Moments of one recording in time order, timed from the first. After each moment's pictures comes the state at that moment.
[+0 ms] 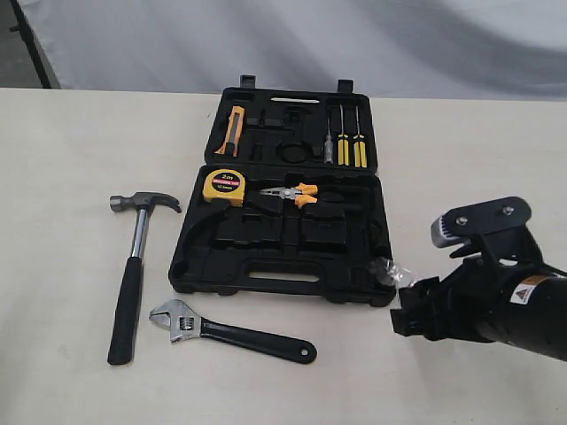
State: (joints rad) left arm -0.40 1.30 -0.96 0.82 0.66 -0.60; right arm 0.37 1.34 -0.31 0.47 -0.12 -0.30
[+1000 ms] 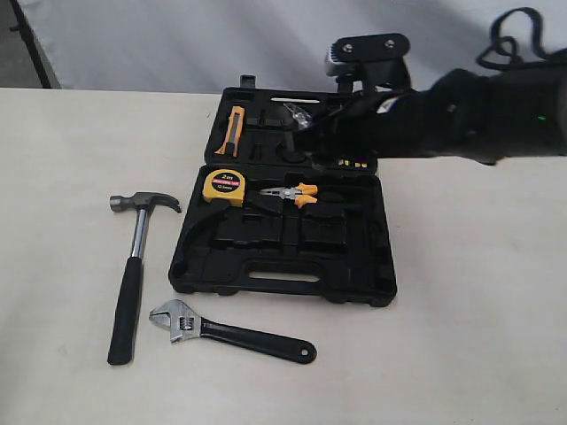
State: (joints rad) left arm -0.40 1.30 -0.96 0.82 0.66 -0.60; right arm 0.37 1.80 -1.06 0.47 -0.01 -0.35
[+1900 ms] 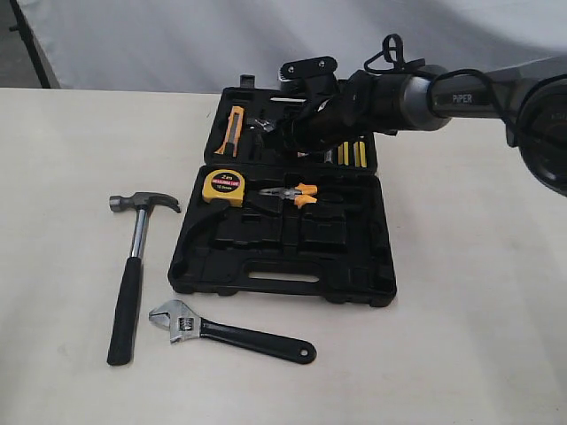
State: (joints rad) left arm -0.40 1.30 -0.96 0.82 0.66 -0.60; right arm 0.31 2.33 -1.66 0.41 0.21 -0.38
